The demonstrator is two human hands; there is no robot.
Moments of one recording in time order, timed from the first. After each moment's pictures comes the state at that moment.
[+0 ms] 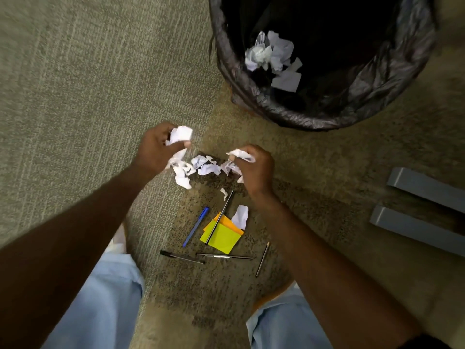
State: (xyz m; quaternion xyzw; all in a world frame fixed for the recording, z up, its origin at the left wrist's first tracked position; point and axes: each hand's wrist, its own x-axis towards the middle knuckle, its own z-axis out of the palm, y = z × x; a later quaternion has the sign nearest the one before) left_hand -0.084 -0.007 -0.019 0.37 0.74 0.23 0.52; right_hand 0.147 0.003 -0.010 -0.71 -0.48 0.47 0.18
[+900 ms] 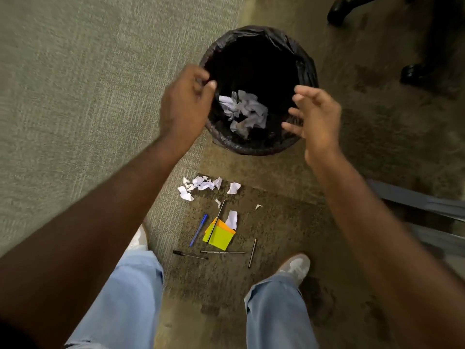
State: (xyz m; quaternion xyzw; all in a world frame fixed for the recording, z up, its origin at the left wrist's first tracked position) left_hand -0.008 0.123 0.255 0.51 0.74 0.31 0.32; right_hand 0.220 0.137 0.278 -0.71 -0.32 0.52 0.35
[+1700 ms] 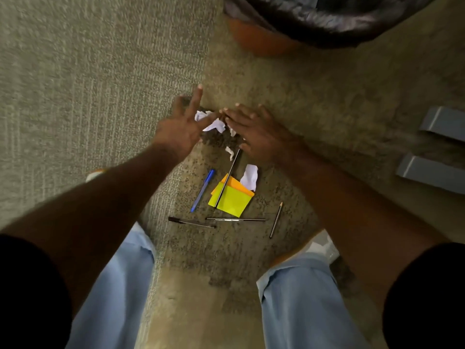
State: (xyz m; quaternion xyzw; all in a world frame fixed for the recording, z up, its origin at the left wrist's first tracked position) left_hand -0.036 -0.047 -0.054 0.76 0.56 -0.25 0.22; right_hand 0.190 -0.008 -0.058 -0.32 -0.89 0.21 -0.25
